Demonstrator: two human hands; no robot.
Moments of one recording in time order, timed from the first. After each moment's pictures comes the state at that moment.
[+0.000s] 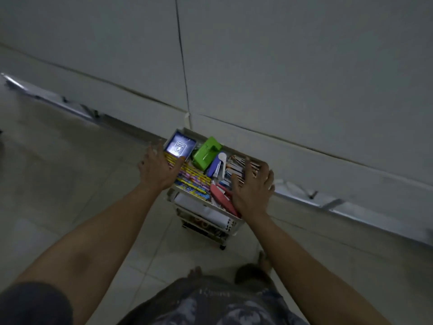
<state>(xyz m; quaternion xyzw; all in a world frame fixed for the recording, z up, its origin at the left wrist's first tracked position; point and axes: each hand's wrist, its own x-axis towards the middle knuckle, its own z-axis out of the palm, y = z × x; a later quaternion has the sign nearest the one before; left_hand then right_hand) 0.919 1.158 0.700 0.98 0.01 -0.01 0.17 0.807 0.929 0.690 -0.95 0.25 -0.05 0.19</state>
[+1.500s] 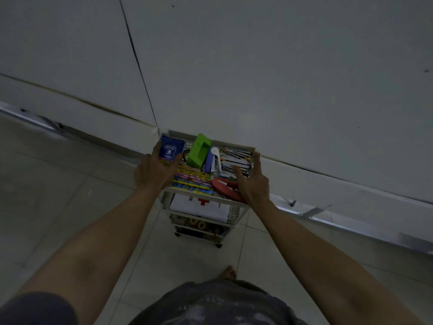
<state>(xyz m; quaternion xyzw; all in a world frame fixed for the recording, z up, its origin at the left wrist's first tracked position) 0.997 1.042 0.695 0.97 0.02 -0.02 0.26 0.890 0.798 0.706 -0.86 0.30 -0.03 0.41</state>
